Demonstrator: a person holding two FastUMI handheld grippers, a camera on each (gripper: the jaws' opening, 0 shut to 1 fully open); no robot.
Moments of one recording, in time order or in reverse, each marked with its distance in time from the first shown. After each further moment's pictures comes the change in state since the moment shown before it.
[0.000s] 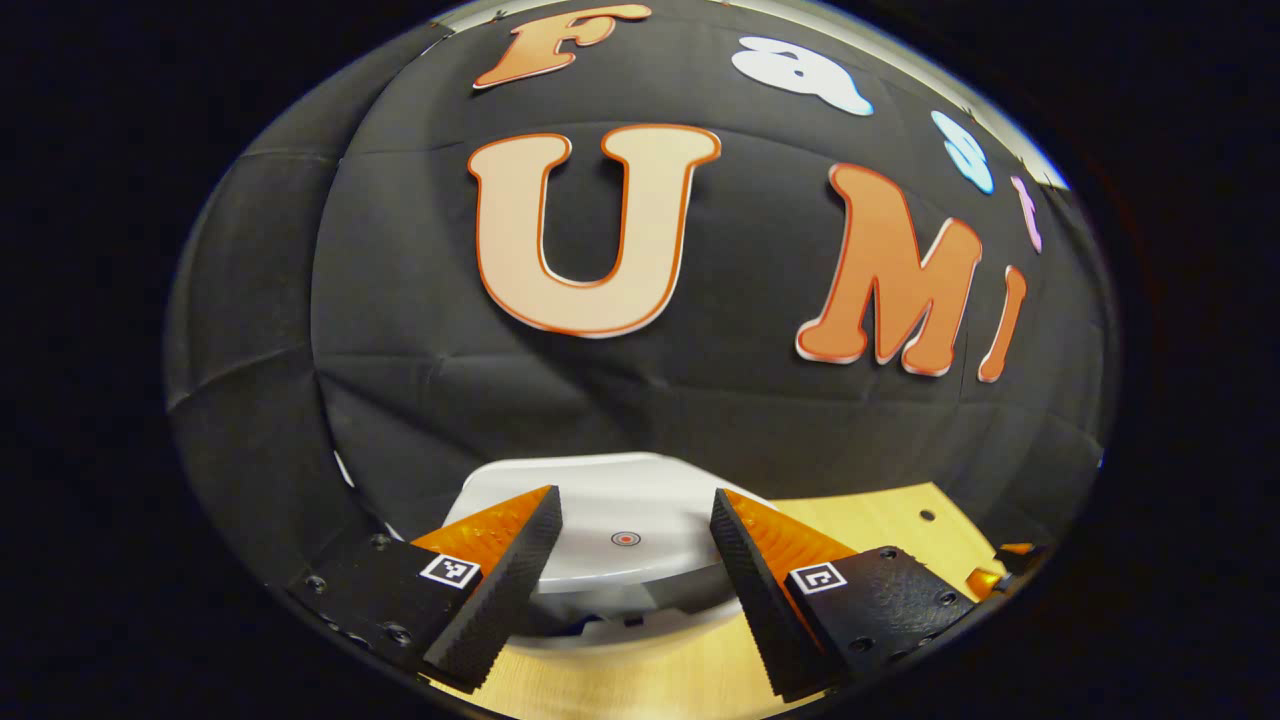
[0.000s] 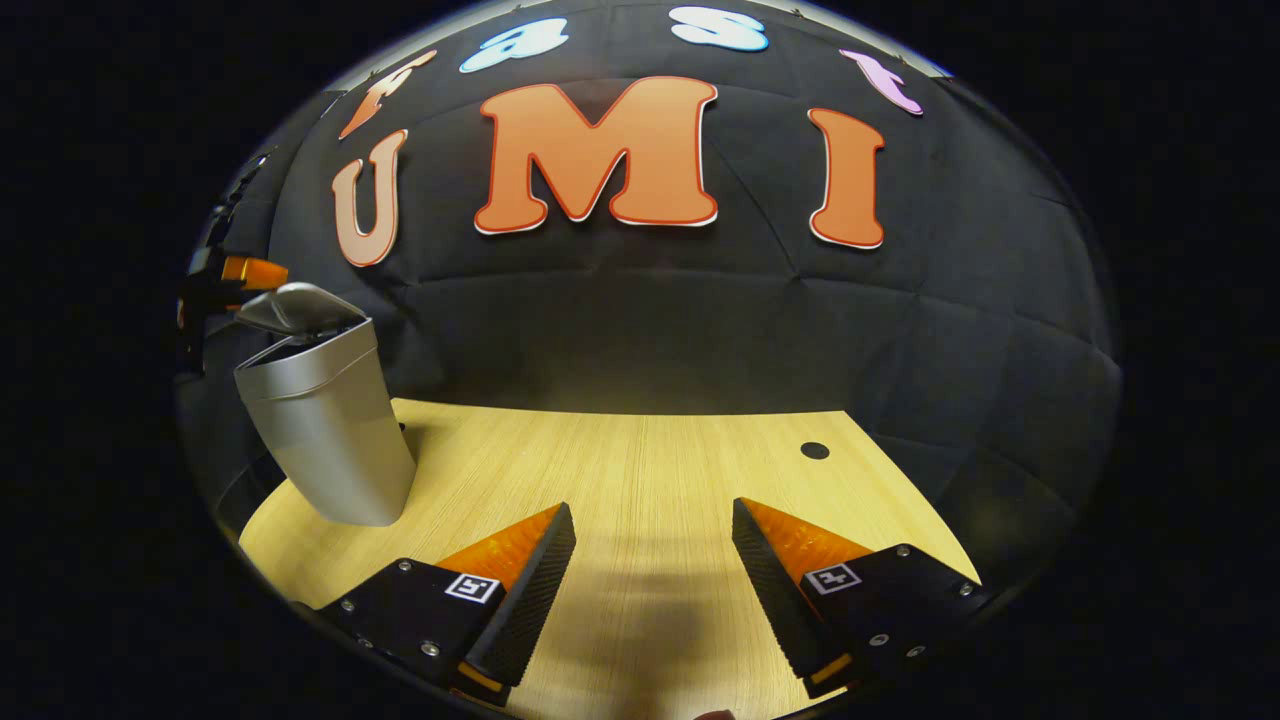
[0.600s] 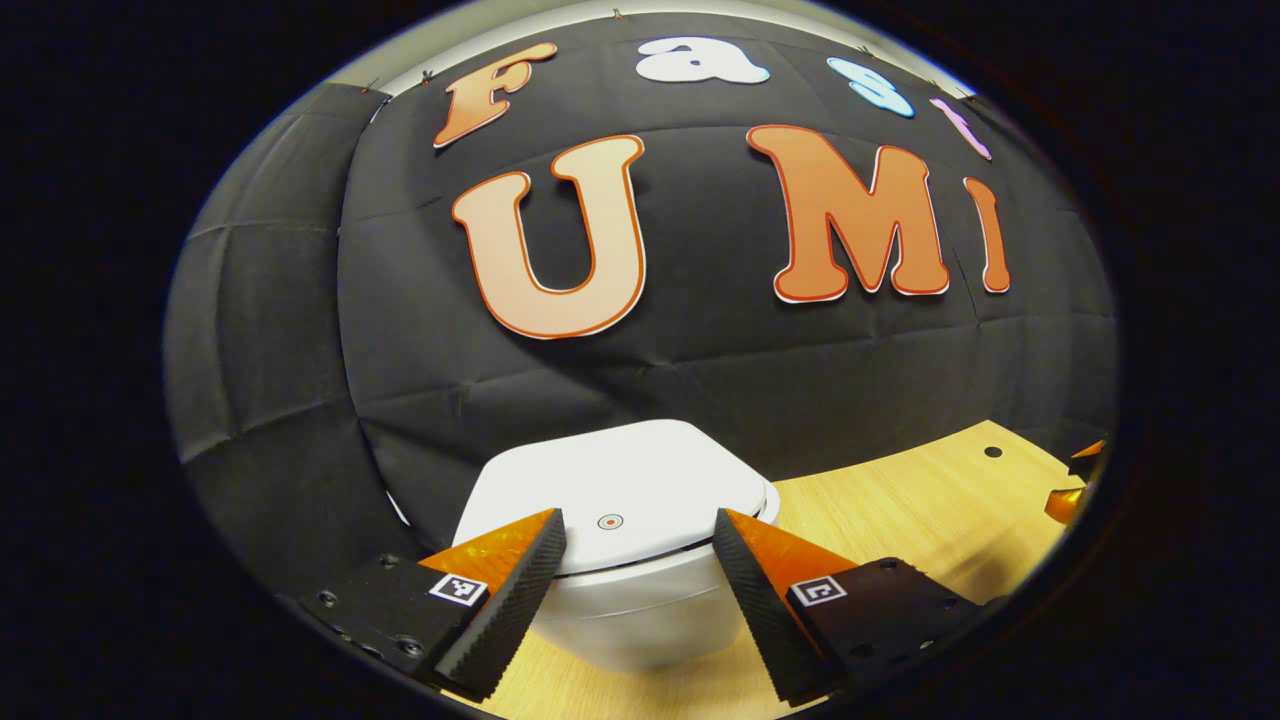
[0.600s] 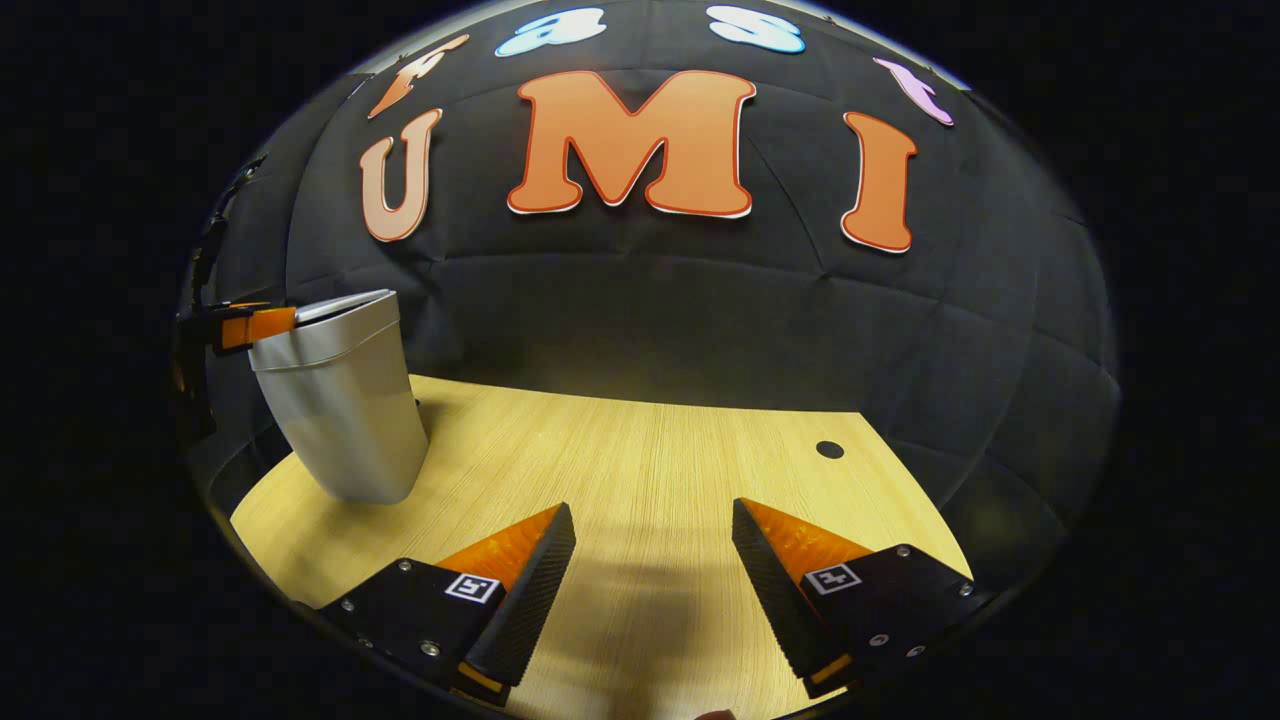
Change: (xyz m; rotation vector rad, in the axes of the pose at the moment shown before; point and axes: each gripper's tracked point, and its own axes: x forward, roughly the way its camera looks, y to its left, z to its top) left arm -0.015 -0.013 -0.038 0.162 -0.123 0.108; right arm -0.006 0.011 -0.009 -0.051 0.031 0.033
